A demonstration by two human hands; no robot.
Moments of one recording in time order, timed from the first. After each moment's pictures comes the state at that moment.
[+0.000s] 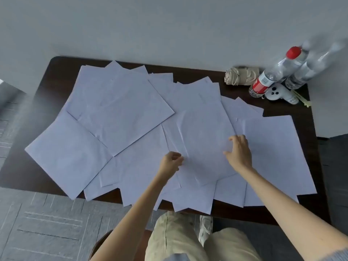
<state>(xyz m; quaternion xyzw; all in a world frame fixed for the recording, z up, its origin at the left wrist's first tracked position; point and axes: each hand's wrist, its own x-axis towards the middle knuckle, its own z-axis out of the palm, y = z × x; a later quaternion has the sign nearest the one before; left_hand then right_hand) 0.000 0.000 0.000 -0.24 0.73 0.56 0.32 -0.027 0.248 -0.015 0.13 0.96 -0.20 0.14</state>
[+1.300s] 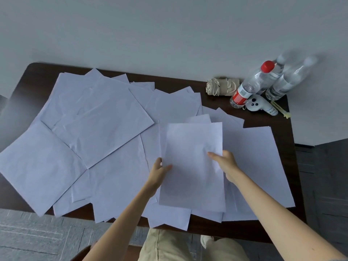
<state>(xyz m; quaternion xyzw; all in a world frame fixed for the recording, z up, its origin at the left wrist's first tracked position) -0.014 0.041 -0.013 -0.27 0.65 0.65 0.29 -0.048 0.287 -0.012 0.30 0.71 -0.60 0.20</state>
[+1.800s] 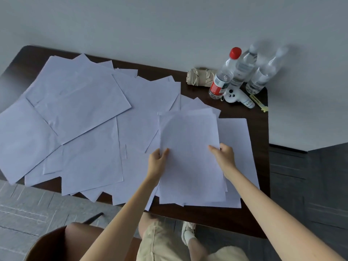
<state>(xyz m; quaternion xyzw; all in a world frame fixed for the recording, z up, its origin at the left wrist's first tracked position) 0.022 0.169 -0.016 -0.30 0.69 0.64 0.16 -0.015 0.390 -0.013 0.27 0.78 -0.54 0.15</state>
